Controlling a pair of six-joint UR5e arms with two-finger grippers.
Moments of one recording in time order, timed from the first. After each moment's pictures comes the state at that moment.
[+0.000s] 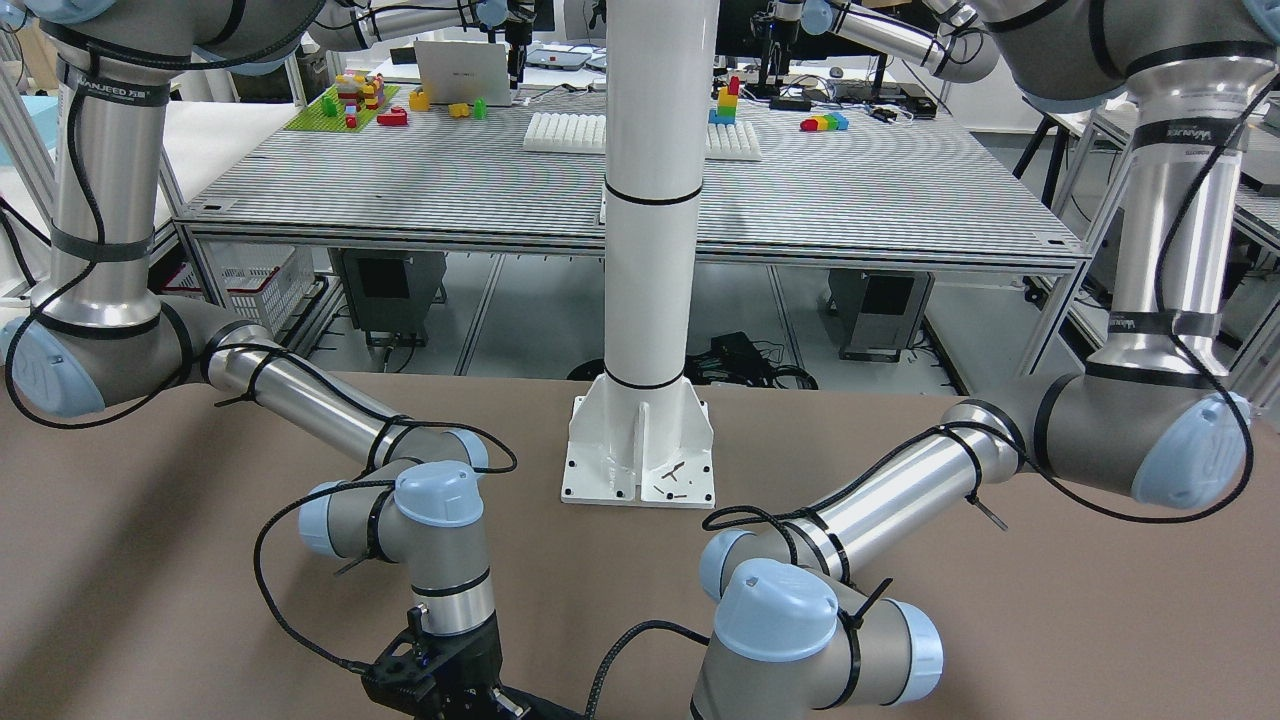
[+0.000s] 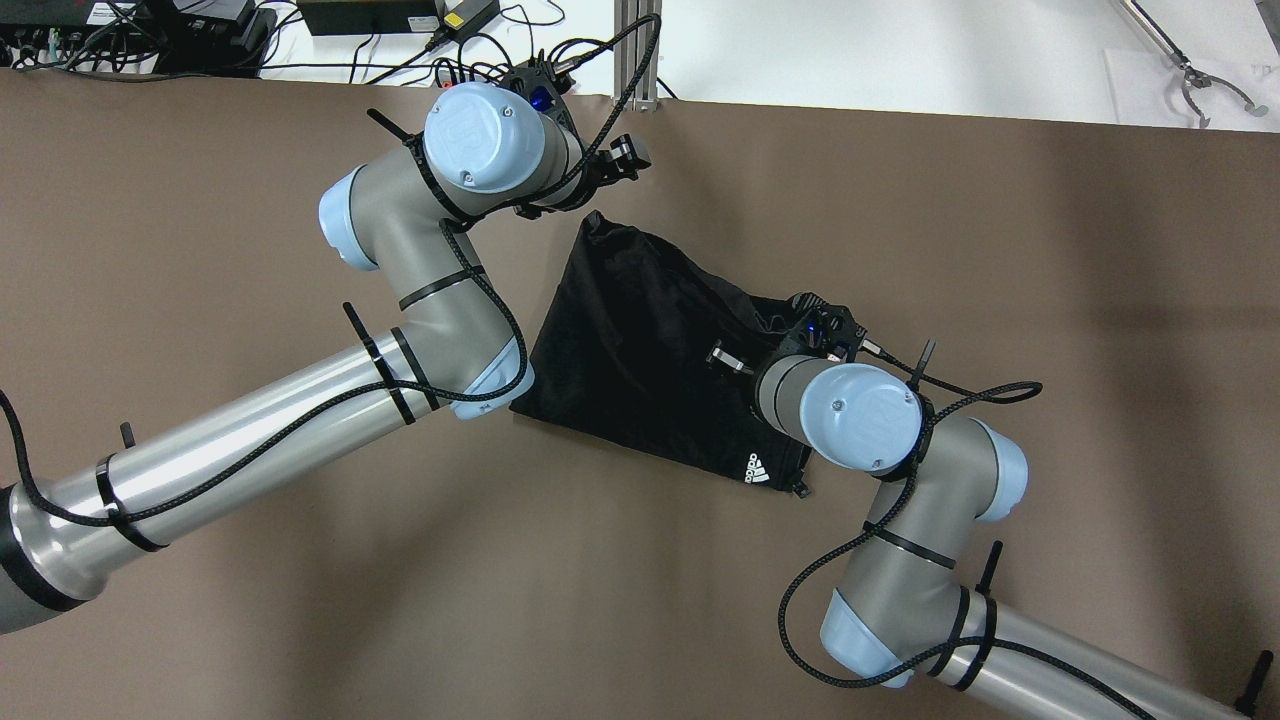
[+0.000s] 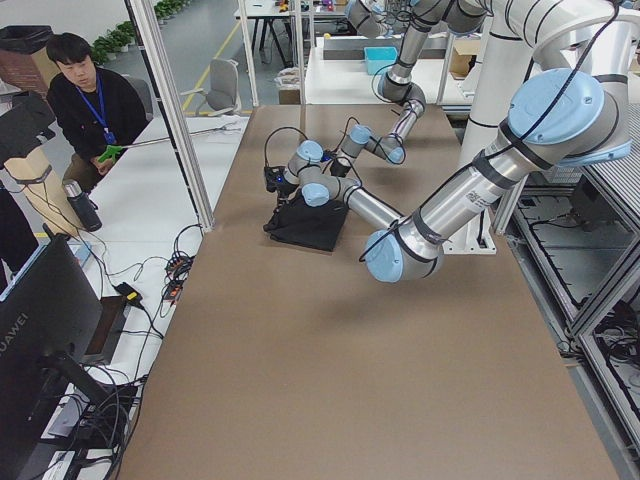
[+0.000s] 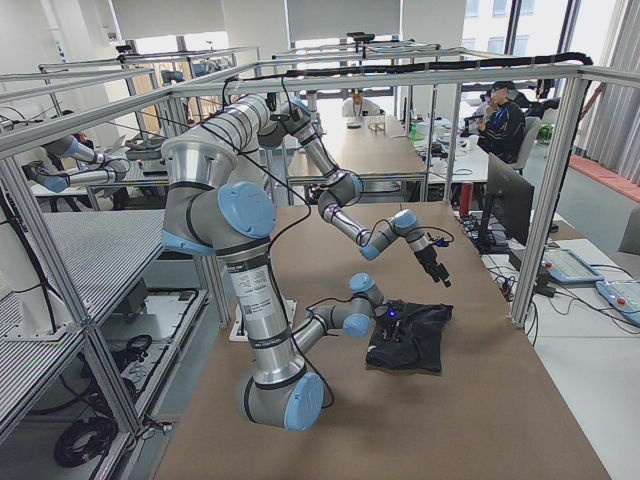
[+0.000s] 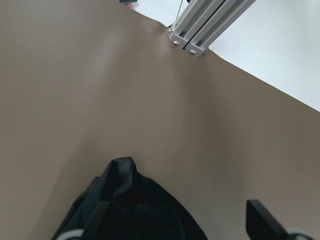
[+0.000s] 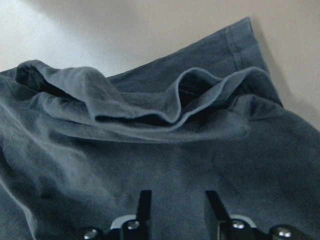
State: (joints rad) left arm -0.76 -2.55 -1.17 -2.15 -1.67 -1.52; right arm 0.56 -1.06 1.61 -1.08 1.50 1.72
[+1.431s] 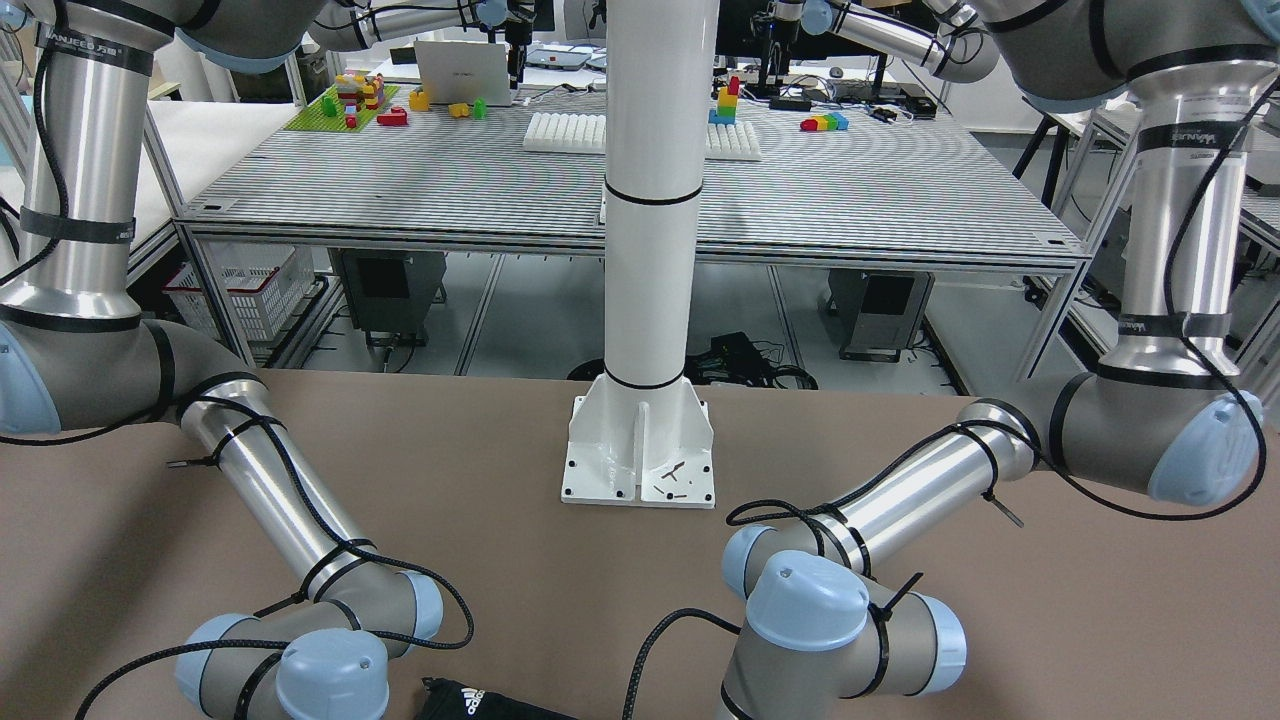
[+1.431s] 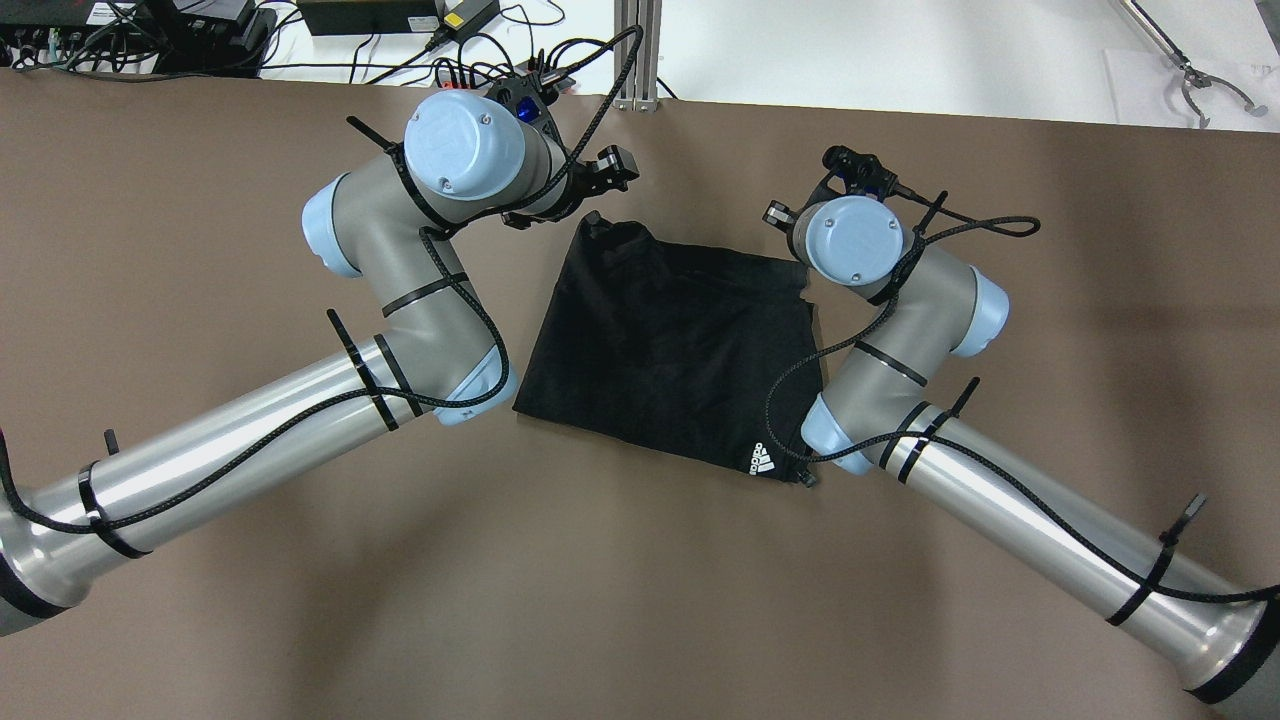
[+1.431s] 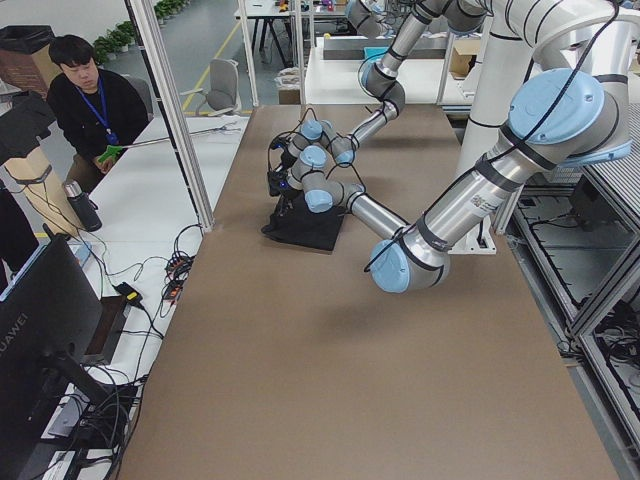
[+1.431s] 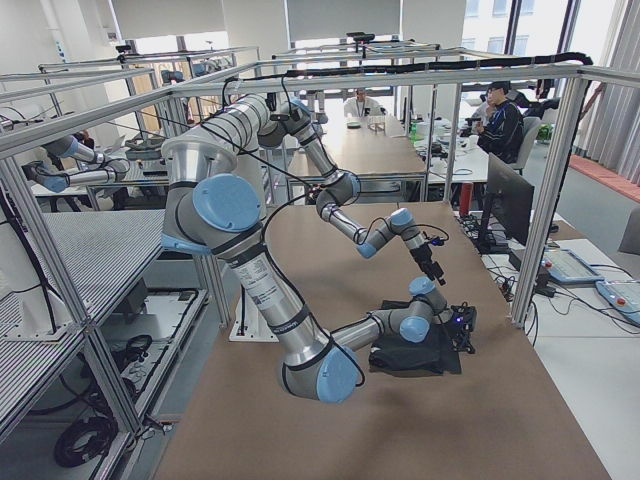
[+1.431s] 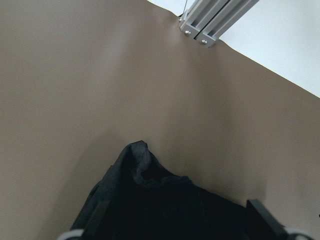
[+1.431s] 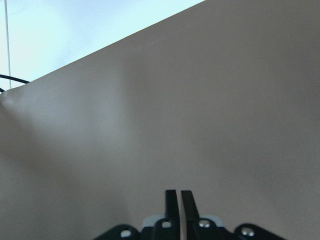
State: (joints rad) left arm -0.76 -2.48 -1.24 -2.15 -1.70 -1.52; right arm 0.82 -0.83 1.19 -1.00 1.52 1.48
